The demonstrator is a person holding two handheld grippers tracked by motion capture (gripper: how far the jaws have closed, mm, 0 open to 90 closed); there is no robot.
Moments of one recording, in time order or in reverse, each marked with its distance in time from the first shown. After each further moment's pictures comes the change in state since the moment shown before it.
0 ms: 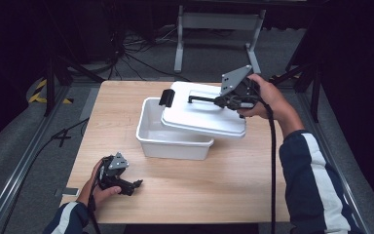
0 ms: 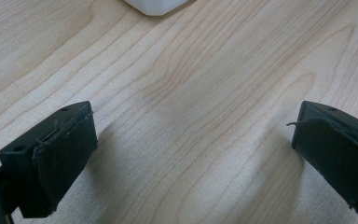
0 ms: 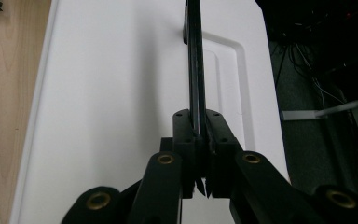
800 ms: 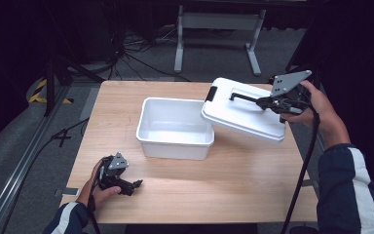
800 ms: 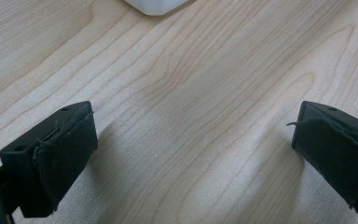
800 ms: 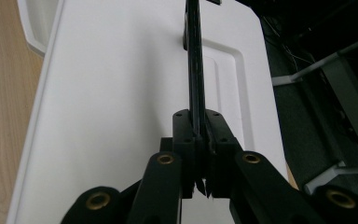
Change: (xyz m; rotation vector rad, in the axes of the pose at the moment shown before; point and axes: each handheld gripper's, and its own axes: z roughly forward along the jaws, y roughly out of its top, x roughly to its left) left arm 0.000 0.000 0.000 -0.007 0.004 -0.002; right arm -0.004 -0.097 -0.062 0.000 -0.100 0.140
